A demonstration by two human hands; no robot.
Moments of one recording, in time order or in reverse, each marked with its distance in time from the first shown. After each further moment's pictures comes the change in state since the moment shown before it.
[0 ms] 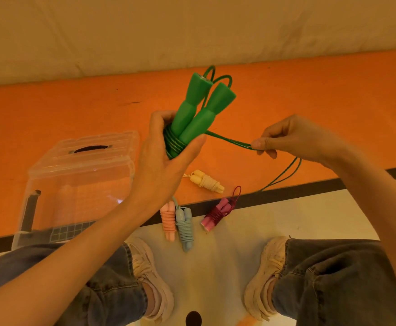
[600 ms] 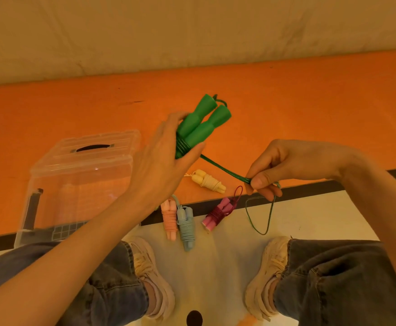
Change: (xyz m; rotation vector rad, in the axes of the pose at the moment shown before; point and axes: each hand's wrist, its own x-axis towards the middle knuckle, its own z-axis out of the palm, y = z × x) left_hand 0.006 -0.016 -0.007 0.506 -0.088 0.011; right_hand -0.014 -0.012 0.012 0.178 -0.653 -0.053
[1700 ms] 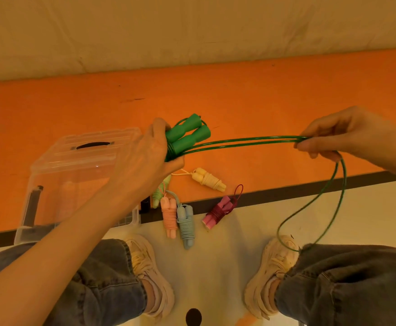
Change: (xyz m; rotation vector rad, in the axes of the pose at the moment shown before) left_hand 0.005 -0.021 -0.016 0.530 -0.175 -0.002; right_hand -0.051 0.018 -0.033 -0.096 0.612 -0.088
